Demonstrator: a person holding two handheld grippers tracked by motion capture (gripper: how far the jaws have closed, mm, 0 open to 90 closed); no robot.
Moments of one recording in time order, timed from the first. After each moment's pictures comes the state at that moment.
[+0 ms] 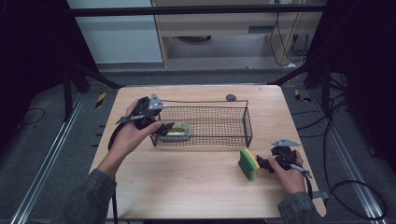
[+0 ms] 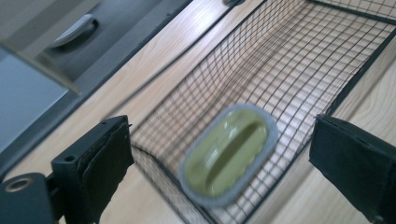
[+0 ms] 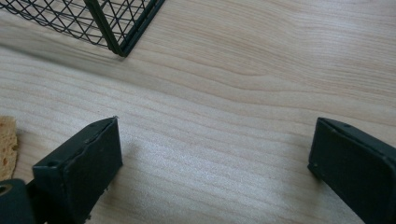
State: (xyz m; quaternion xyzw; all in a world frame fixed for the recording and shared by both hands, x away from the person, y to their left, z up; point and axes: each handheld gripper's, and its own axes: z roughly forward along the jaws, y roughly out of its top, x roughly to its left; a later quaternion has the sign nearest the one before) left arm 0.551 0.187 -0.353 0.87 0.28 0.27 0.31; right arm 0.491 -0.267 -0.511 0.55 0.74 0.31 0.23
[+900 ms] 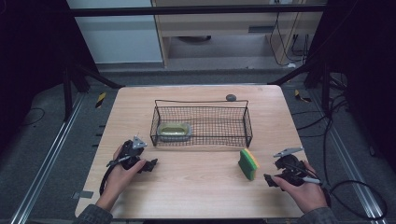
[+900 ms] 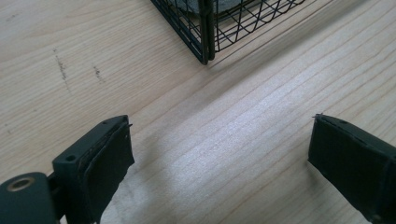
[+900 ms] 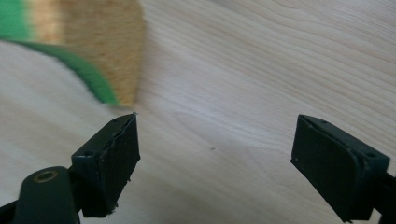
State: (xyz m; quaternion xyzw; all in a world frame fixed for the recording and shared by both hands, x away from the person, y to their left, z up) left arm 0.505 0.252 -0.492 0.84 0.41 0.20 0.28; right arm 0.425 -0.253 -0.442 0.51 0.82 0.20 0.17
